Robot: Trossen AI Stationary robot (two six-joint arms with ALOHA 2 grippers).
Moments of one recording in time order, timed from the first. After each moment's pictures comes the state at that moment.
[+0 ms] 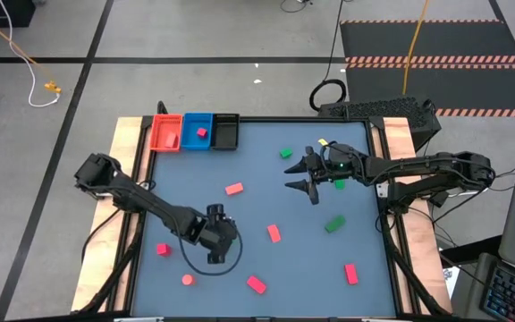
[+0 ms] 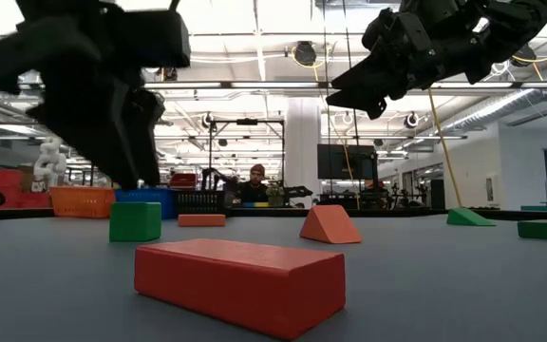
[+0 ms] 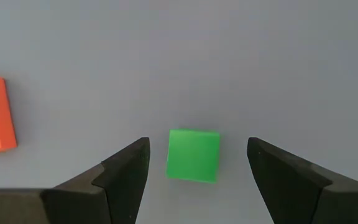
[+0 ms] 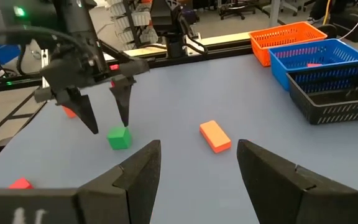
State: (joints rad) left arm -0.44 1.68 0.99 -0.50 -0.27 -0.42; right arm -0.22 1.20 0.52 0.39 -0.26 0.09
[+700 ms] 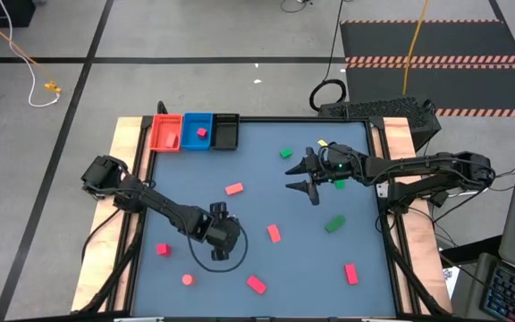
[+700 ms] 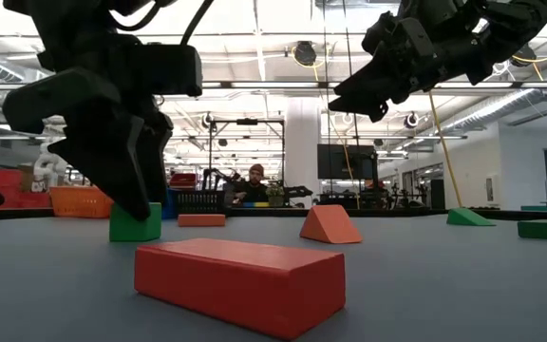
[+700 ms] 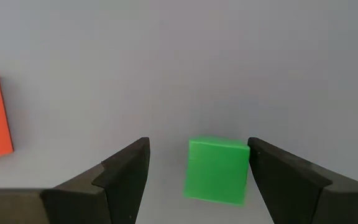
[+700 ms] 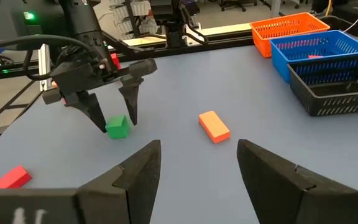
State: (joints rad) left arm -0.40 1.73 0.99 -0.47 -0.26 -0.39; right arm -0.22 1.20 0.52 0.35 -0.26 0.07
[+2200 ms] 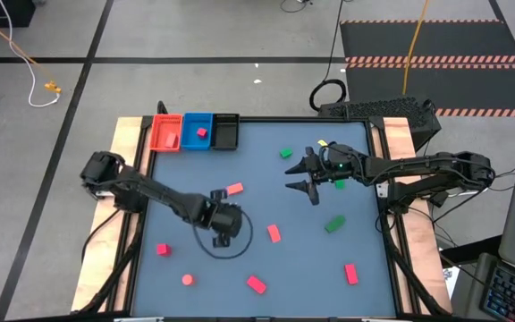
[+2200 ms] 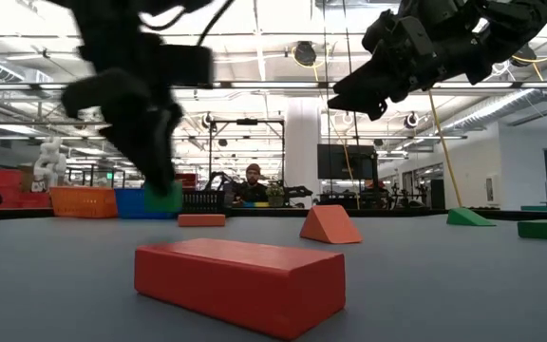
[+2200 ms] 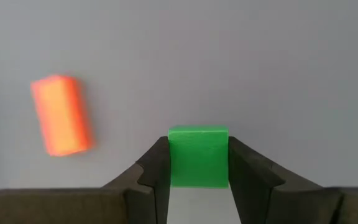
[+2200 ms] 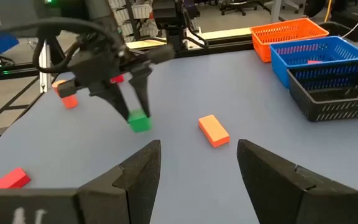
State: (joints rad) left arm -0.28 1.70 1.07 -0.65 -0.29 -0.29; right arm -0.22 1.20 0.52 0.36 -0.26 0.06
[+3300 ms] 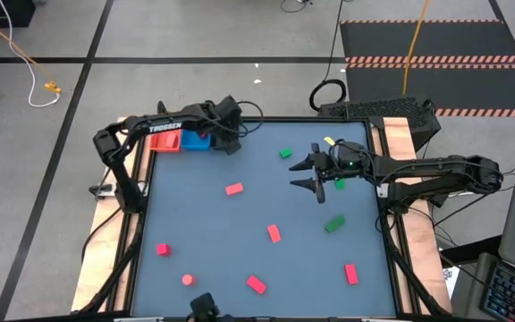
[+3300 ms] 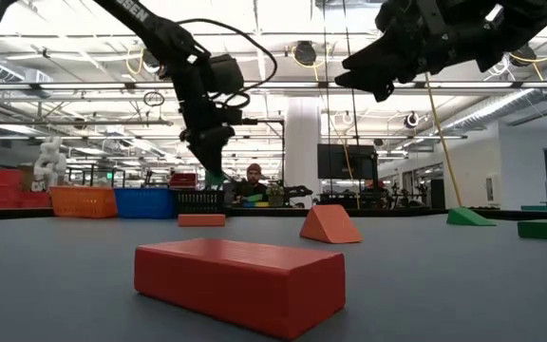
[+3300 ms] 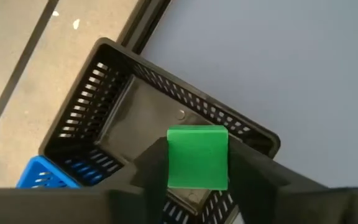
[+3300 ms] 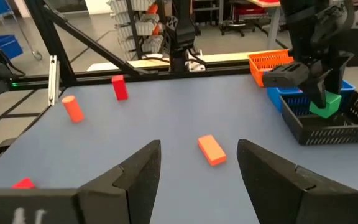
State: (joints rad) left arm 0.59 1.78 1.30 -0.63 -0.15 0.14; right arm -0.22 1.08 0.52 0.31 -0.26 0.03
